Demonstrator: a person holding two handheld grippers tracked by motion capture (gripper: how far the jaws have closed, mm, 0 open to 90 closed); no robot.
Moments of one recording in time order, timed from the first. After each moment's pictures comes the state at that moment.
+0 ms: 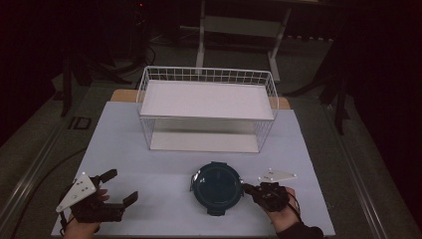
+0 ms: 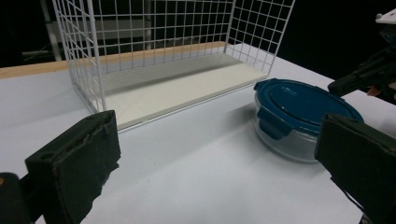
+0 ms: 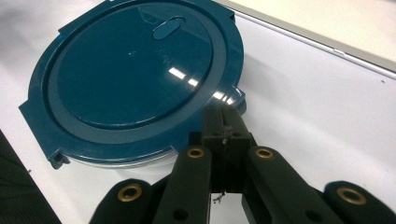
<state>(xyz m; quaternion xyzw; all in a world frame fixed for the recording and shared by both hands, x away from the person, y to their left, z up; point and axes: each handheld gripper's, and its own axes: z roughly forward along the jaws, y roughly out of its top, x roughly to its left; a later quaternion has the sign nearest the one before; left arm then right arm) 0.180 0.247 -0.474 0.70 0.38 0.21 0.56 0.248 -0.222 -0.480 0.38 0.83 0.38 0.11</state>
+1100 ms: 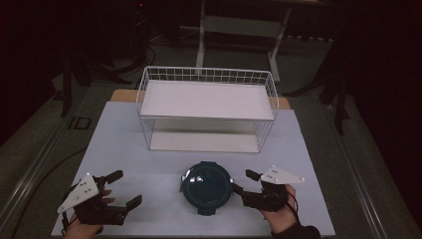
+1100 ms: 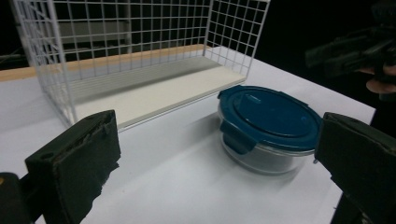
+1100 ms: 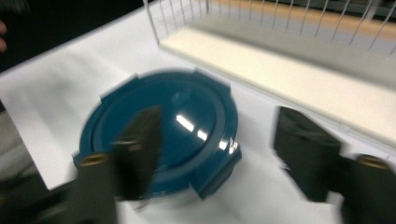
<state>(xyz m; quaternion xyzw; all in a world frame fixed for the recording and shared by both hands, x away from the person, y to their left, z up) 0.178 0.237 -0.466 0.71 0.35 0.19 0.58 0.234 -0.210 -0.448 0.35 0.78 0.49 0.15</state>
